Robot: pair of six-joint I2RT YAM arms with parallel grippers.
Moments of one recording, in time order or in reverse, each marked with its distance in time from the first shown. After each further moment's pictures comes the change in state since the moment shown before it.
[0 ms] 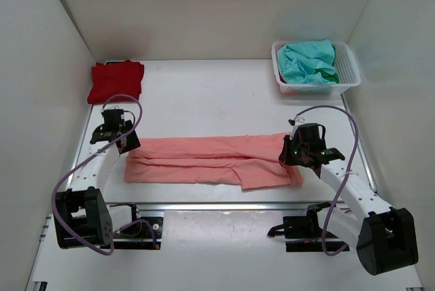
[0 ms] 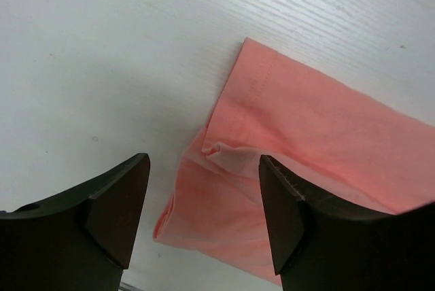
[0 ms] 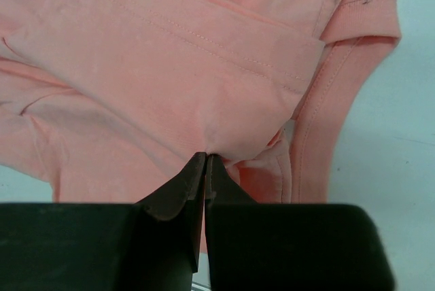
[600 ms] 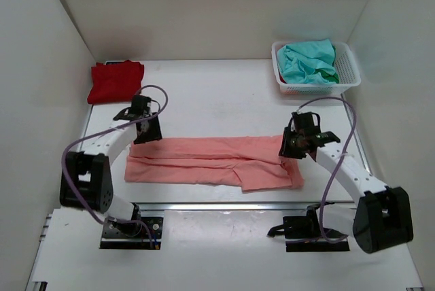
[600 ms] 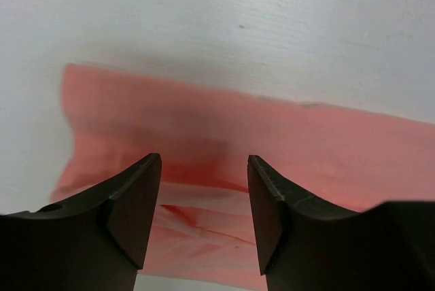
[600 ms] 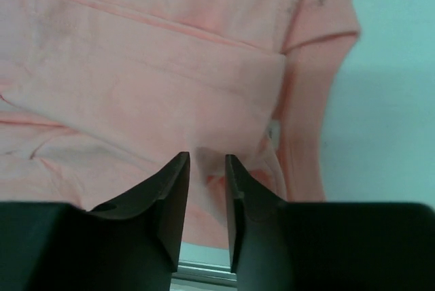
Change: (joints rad) left arm -0.209 0.240 0.175 -0.001 0.105 -0.055; right arm 0.010 0.130 0.154 -0.161 0.124 0.160
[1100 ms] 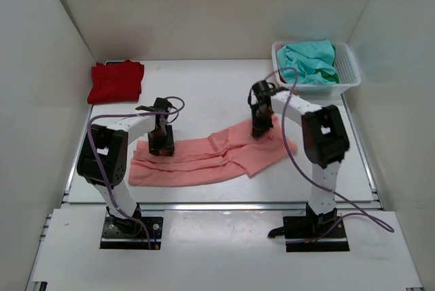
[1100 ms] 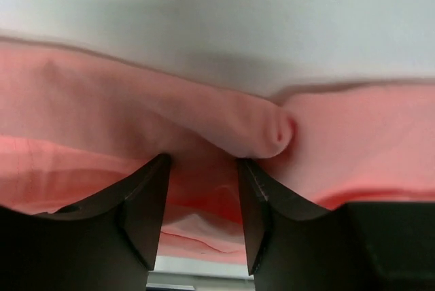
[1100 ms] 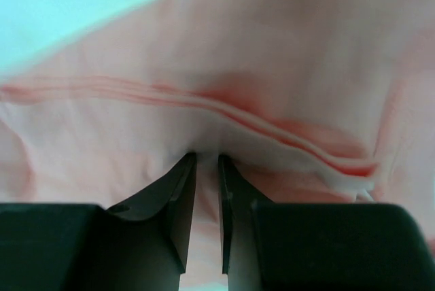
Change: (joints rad) left arm -0.143 0.294 0.139 -0.217 0.060 -0.102; right arm 0.127 0.823 0.661 -0.144 -0.035 -0.006
